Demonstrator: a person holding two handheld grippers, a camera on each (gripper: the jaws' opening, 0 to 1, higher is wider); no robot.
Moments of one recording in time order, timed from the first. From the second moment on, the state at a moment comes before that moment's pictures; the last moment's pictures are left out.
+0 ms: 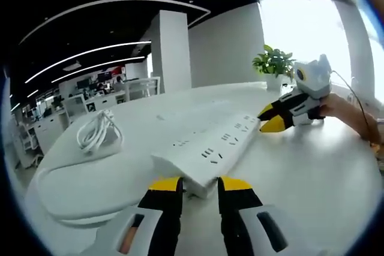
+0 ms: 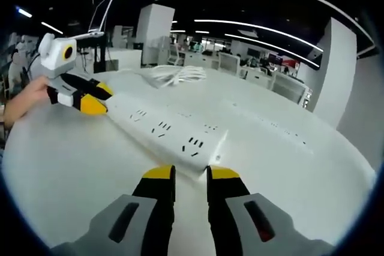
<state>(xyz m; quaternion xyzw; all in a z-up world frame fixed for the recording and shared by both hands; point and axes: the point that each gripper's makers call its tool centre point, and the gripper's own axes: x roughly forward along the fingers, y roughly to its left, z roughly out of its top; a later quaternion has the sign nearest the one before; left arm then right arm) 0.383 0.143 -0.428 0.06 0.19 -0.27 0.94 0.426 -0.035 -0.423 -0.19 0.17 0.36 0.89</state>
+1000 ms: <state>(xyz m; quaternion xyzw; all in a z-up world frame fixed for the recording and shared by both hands) 0.363 0.133 -0.429 0.06 0.19 -0.29 0.93 0.397 -0.047 -0.423 -0.20 0.18 0.36 0.89</state>
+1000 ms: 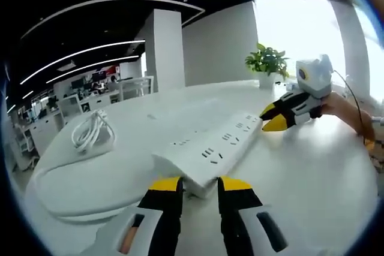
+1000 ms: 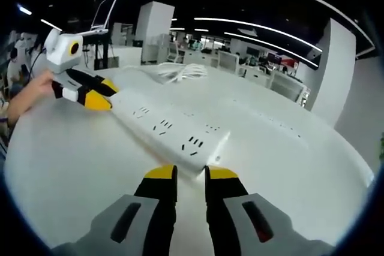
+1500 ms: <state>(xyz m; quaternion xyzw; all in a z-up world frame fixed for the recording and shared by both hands) 0.352 0.127 -0.429 0.06 0.20 -0.31 0.93 0.381 -0.055 -0.422 -0.18 0.17 0.35 0.90</state>
